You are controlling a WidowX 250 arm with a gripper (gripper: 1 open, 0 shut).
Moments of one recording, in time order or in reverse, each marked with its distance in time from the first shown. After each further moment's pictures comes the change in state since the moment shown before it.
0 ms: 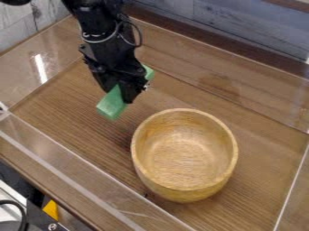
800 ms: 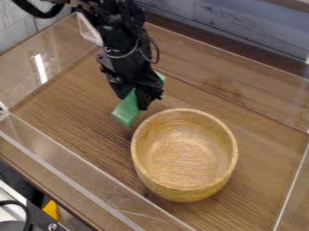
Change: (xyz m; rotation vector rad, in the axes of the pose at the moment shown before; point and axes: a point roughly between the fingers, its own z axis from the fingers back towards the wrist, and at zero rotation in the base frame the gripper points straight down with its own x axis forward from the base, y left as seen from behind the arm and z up) arm 0.013 -0.020 -0.024 0.027 -0.028 -0.027
